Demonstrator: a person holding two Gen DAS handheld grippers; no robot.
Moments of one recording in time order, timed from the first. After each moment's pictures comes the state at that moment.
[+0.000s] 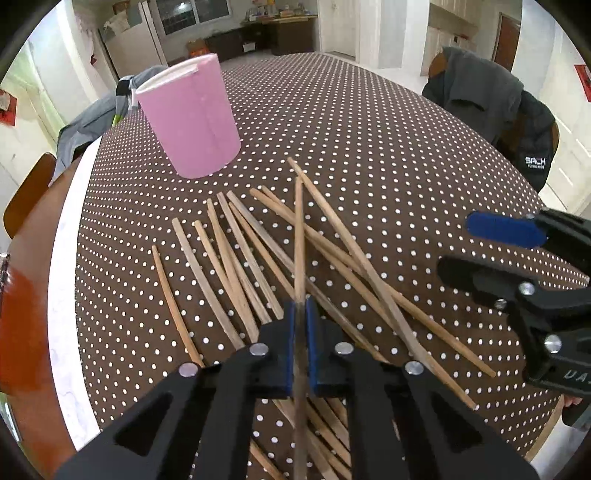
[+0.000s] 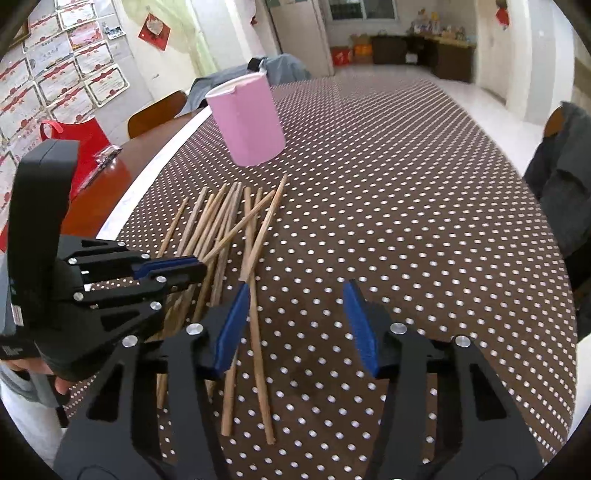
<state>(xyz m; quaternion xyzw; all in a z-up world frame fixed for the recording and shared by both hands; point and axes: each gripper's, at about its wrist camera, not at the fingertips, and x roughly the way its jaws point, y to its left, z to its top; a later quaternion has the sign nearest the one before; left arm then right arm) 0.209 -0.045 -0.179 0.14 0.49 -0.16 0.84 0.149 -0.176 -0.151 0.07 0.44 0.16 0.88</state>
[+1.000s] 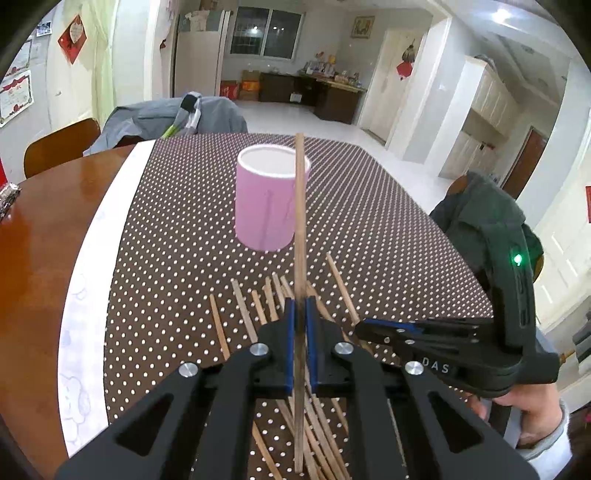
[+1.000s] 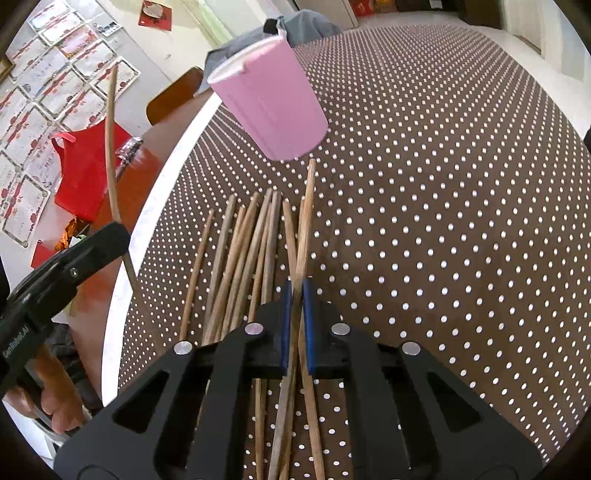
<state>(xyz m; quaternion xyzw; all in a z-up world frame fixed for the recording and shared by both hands) 0.217 0.022 -0.103 -0.04 0.40 -0.14 0.90 0.220 -0.157 -0.148 0.13 0.51 0.23 0.82</state>
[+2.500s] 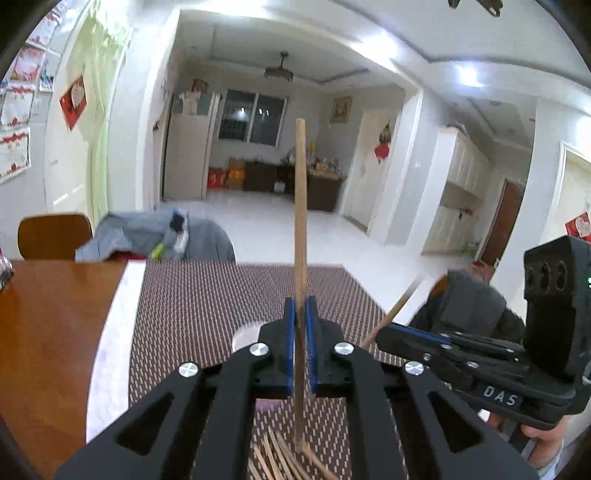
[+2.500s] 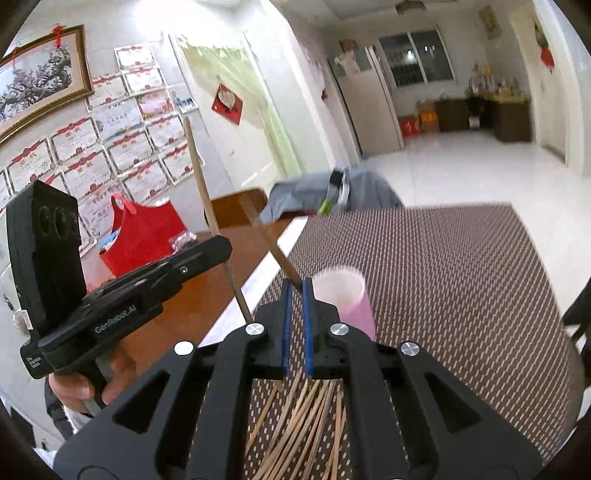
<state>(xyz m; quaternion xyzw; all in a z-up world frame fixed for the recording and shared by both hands) 0.273 0.036 0.020 -0.06 0.21 -0.16 0.96 0.246 -0.170 0.027 0.12 0.26 0.29 0.91</state>
